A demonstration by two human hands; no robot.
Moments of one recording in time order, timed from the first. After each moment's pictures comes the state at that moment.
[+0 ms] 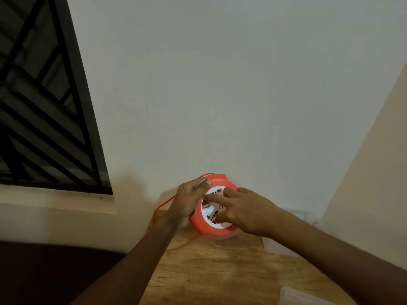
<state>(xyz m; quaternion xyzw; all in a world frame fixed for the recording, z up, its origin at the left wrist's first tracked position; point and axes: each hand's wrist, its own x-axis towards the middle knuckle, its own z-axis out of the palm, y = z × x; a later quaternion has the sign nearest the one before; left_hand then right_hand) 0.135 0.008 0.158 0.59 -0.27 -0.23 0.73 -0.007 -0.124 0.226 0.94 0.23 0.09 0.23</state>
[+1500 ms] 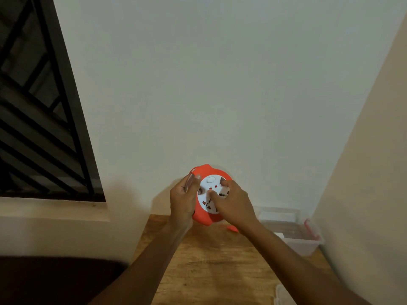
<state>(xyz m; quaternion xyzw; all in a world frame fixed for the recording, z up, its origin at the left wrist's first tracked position) 0.133 -0.019 0.156 0.56 -0.15 -0.09 0.81 0.032 -0.109 0.190 0.84 -0.27 0.24 -0.40</state>
